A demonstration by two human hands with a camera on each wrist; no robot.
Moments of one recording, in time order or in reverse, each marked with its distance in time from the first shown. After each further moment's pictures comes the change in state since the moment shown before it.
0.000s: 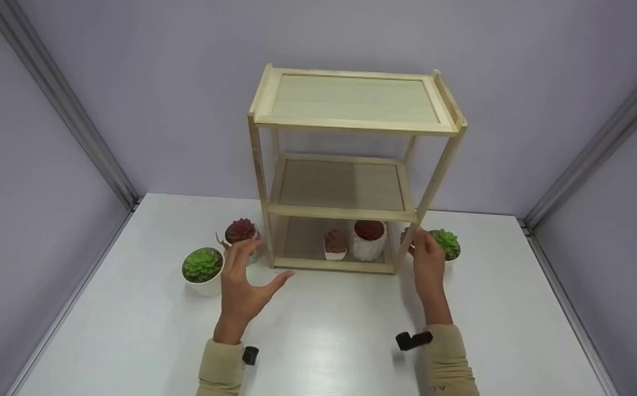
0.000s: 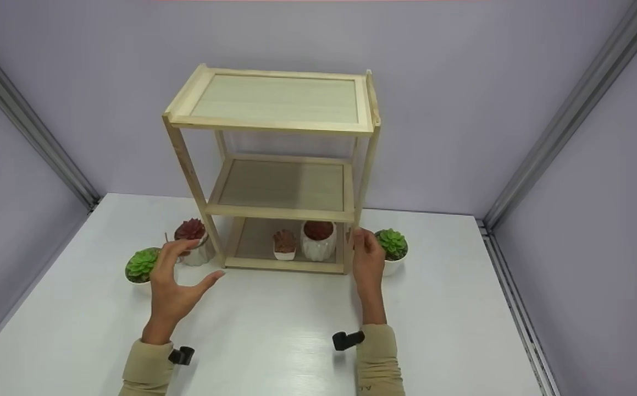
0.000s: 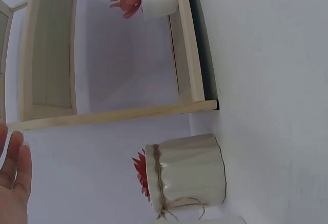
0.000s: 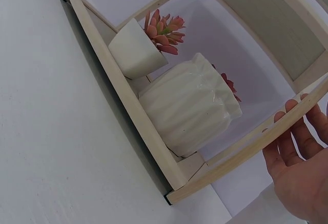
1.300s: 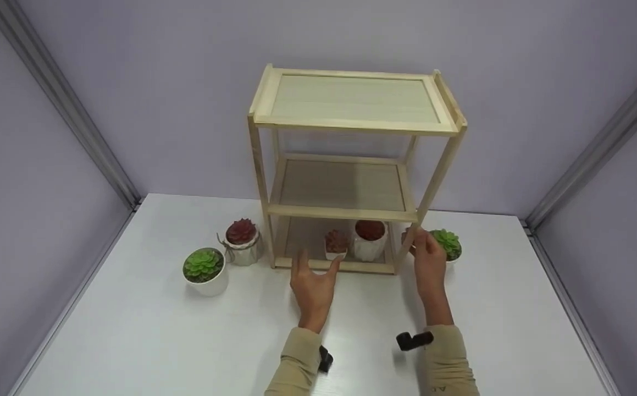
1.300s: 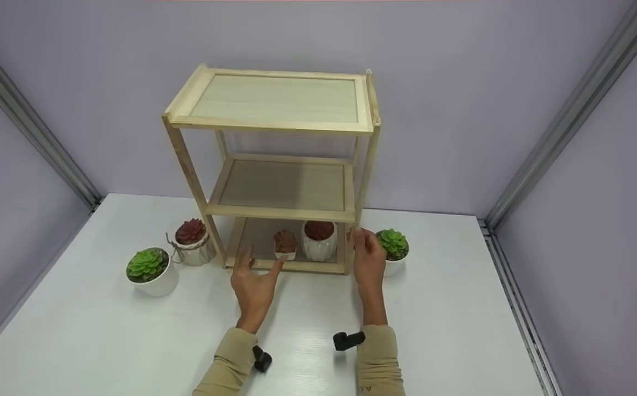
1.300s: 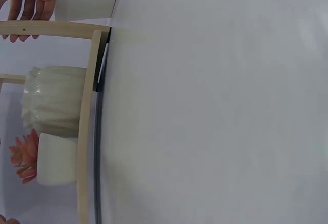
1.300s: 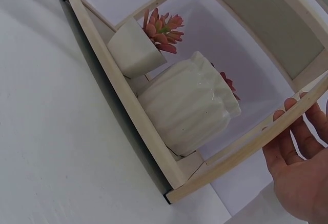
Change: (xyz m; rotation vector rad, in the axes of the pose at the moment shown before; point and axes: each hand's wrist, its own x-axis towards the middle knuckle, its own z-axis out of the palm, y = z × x) left_hand -0.030 0.032 0.150 0.028 0.144 -0.589; right_hand 0.000 -0.001 0.003 0.014 0.014 -0.003
